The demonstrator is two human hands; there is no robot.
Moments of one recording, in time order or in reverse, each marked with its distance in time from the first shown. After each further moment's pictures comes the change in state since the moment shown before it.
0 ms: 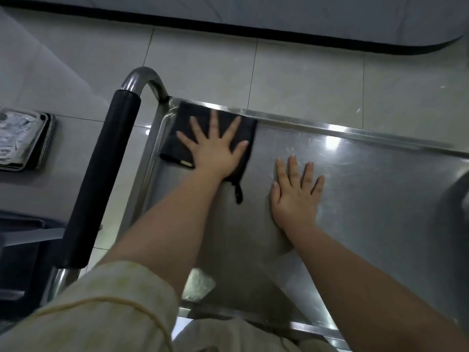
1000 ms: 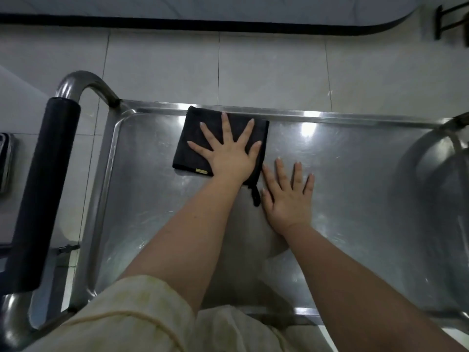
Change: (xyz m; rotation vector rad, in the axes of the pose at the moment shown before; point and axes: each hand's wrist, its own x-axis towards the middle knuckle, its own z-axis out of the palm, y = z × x) left_hand -0.030 0.121 0.017 -0.019 -0.068 0.063; right_hand -0.029 0.069 0.003 -0.027 0.042 -0.054
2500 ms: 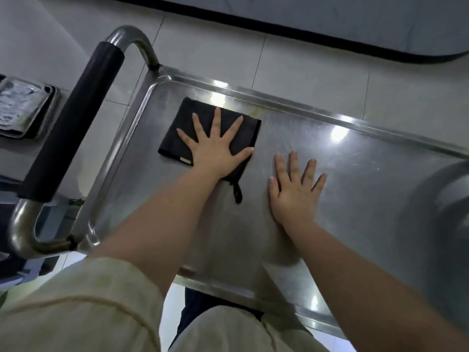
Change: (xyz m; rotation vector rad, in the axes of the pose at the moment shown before) left_hand -0.040 -0.064 0.008 0.012 0.018 -0.124; right_hand -0.003 0.004 -0.008 0.007 -0.066 -0.025
